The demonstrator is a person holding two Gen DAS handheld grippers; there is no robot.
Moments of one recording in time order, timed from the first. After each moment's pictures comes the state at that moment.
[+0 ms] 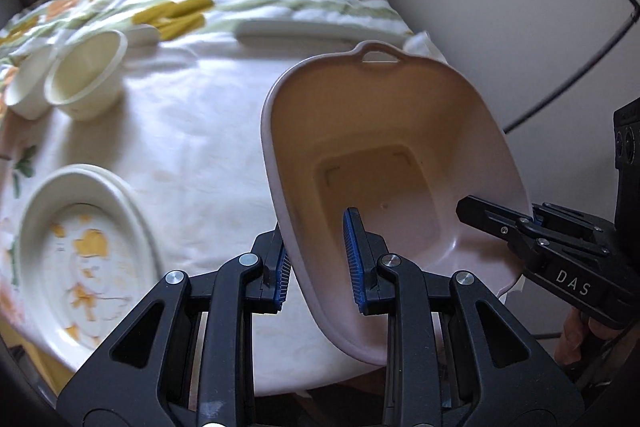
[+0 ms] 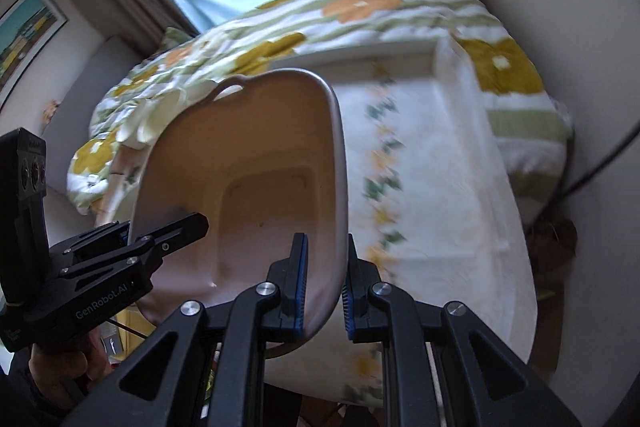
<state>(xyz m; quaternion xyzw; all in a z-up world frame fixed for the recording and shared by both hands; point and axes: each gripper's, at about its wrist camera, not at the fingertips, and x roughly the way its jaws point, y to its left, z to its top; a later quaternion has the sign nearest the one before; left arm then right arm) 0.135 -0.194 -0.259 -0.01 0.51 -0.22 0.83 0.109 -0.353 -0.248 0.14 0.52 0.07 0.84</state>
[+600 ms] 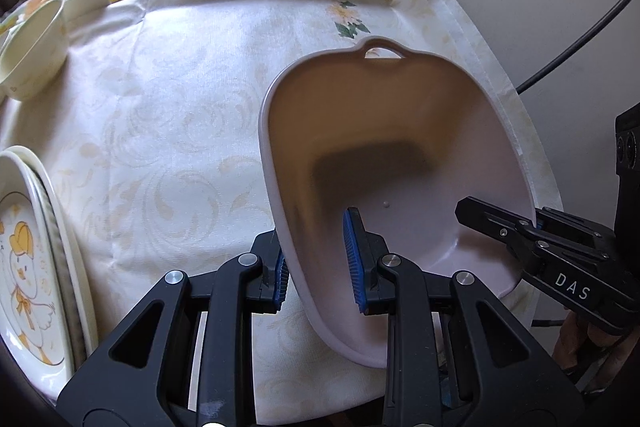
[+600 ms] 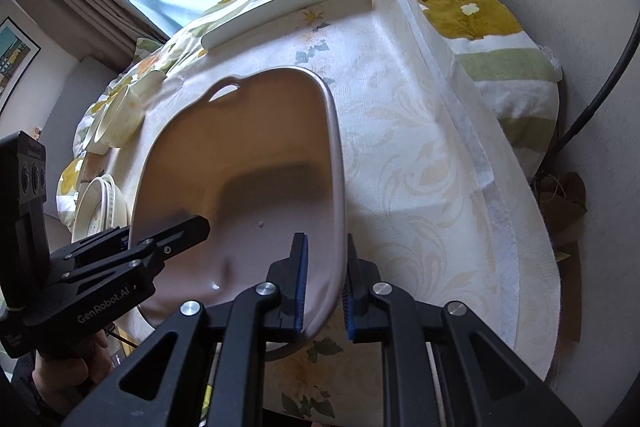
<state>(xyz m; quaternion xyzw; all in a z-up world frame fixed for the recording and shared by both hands) 0.145 -0.224 -0.322 0.02 0.54 -0.22 0.81 0.097 -0.395 -0.314 0.19 0.53 0.05 0.82</state>
